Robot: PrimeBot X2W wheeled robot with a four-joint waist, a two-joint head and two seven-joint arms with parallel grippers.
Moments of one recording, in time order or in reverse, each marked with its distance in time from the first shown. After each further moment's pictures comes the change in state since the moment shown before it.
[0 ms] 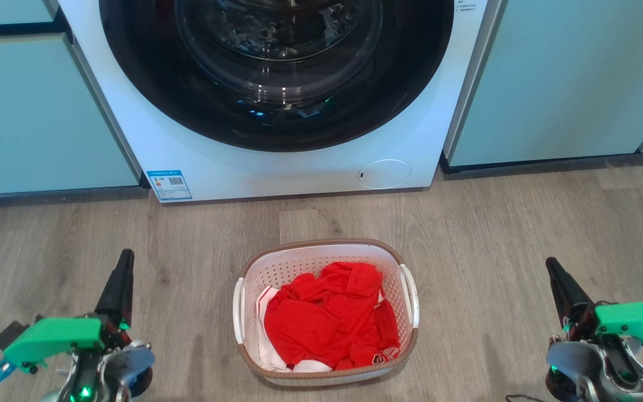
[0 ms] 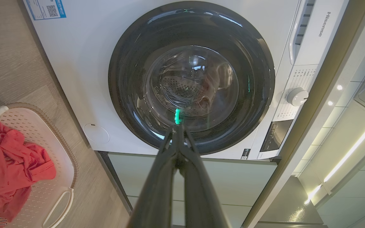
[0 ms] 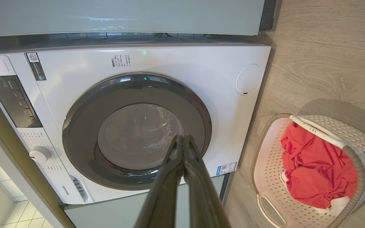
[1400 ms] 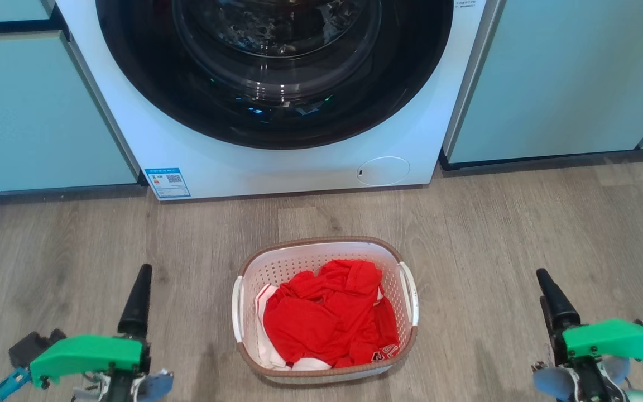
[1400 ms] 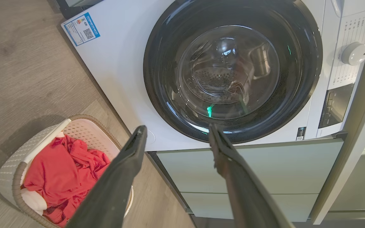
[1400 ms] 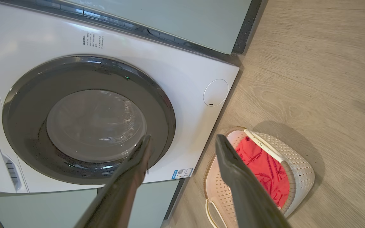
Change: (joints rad) left arm 0.082 -0.016 -0.055 -0.042 0.271 0.038 -0.085; right arm 0.063 0.012 0.052 -0.006 -0.253 0.000 -0.087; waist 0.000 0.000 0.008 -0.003
